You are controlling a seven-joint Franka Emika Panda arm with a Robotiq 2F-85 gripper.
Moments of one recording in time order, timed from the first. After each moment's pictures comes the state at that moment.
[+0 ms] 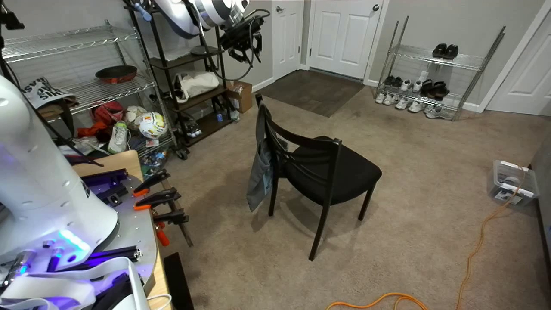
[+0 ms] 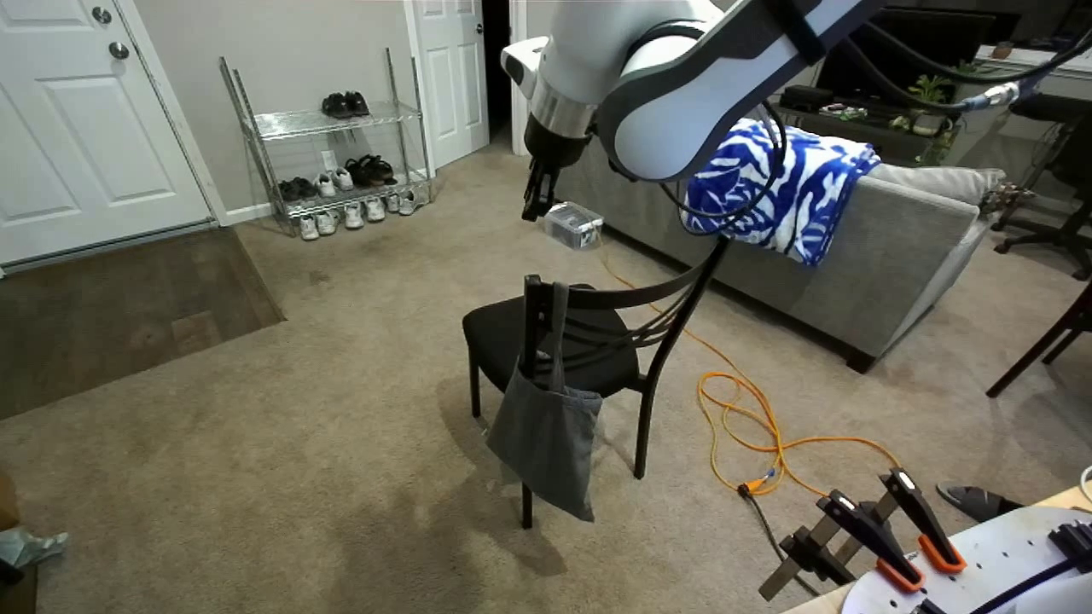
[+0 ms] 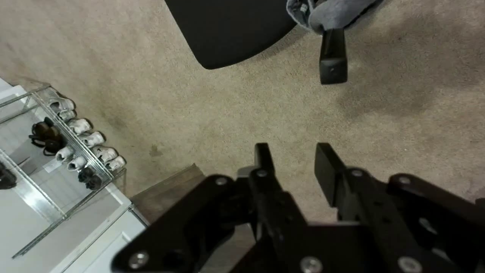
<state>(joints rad) 0.40 0.34 0.09 -2.00 -0.57 2.81 -0.27</state>
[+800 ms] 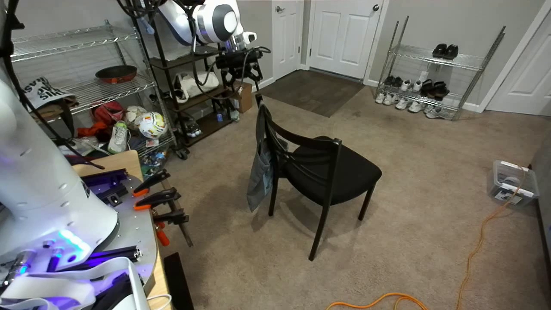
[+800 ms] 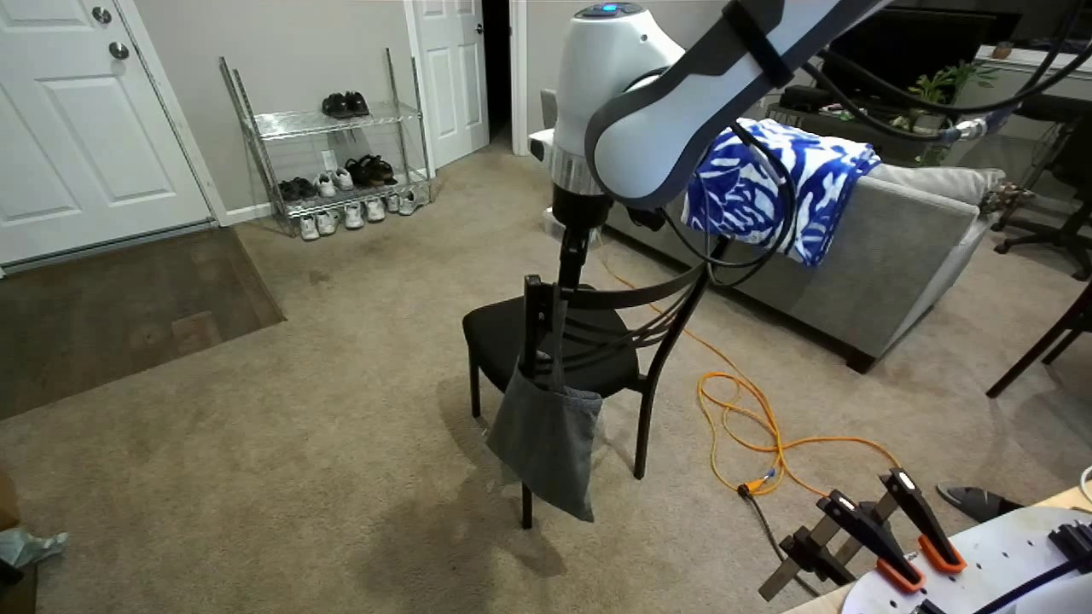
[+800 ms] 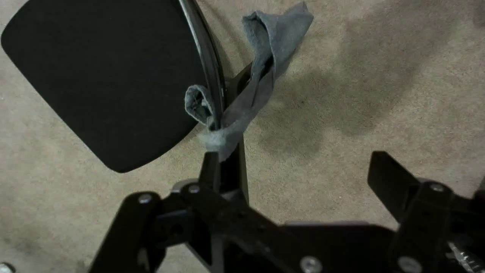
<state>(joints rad) 0.27 0.41 0.23 -2.02 -0.34 2.57 -0.36</state>
